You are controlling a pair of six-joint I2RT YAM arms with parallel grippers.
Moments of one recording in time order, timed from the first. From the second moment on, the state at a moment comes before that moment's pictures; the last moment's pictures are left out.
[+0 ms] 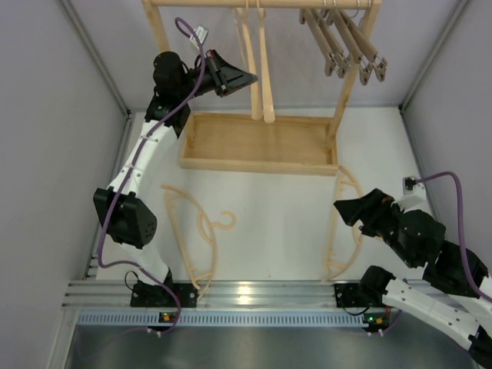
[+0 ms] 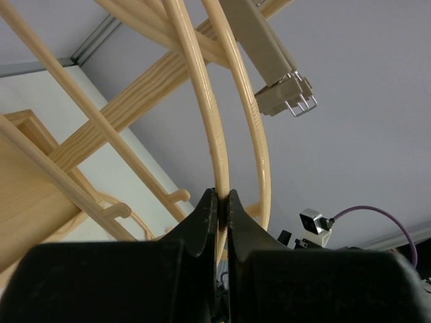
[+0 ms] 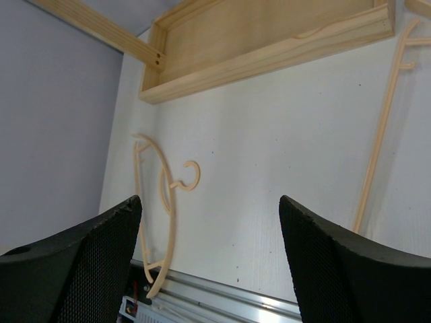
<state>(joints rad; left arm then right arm) -0.27 1.78 1.86 0.12 0.85 -1.05 0.90 0.39 0.91 -0.86 0.48 0.92</state>
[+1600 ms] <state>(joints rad) -1.37 1.56 1.00 -0.16 -0.33 -0.64 0.90 0.37 1.04 -0.91 0.54 0.88</state>
